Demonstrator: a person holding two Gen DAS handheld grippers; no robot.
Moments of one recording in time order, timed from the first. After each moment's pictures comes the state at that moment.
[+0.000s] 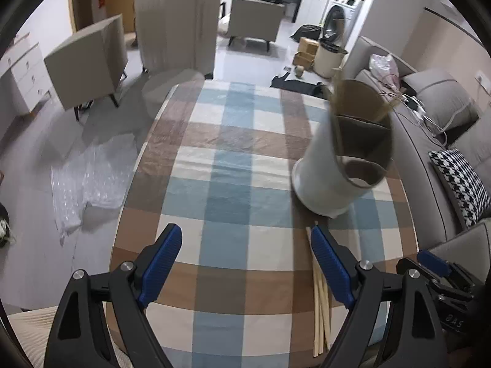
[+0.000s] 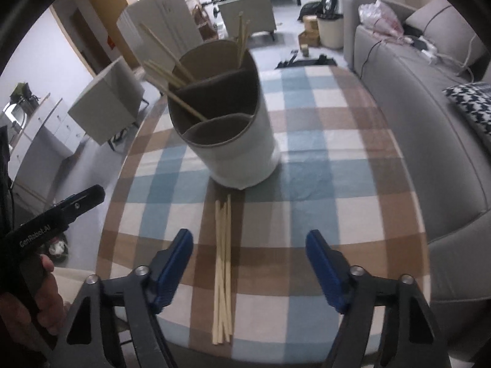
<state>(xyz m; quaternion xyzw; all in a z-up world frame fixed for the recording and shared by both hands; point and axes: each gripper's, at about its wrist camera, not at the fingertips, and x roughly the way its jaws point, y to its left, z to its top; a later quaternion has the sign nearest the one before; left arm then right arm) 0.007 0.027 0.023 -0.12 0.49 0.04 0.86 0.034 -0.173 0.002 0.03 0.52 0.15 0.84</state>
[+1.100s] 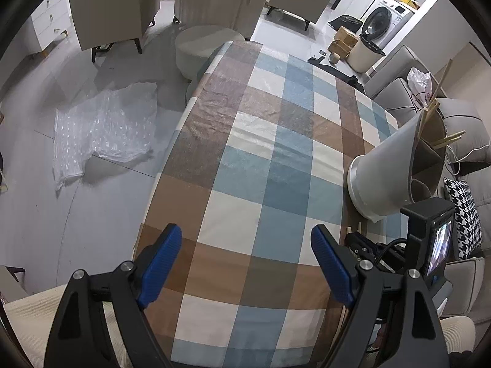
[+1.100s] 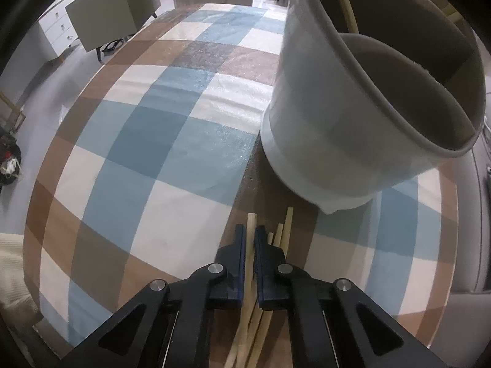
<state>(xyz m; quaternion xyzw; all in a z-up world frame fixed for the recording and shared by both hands) 0.007 0.107 -0.009 -0.21 0.56 0.07 0.80 0.082 -0.042 -0.092 -0.18 0.57 0.16 0.79</state>
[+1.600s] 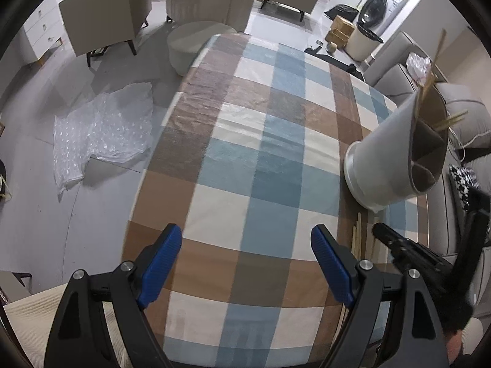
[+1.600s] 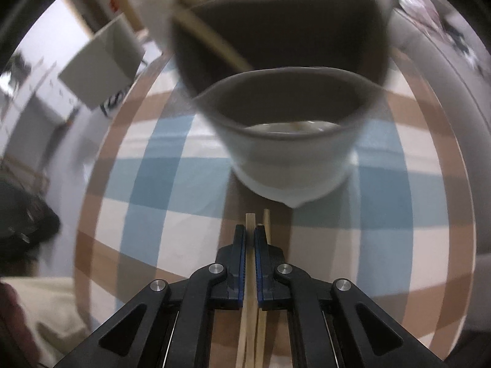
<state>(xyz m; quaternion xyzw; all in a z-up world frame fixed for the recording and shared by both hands) 0.012 0.080 -0.012 -0.18 0.57 0.06 0.80 0.082 -0.109 -0.058 0.00 0.57 0.16 0.81</state>
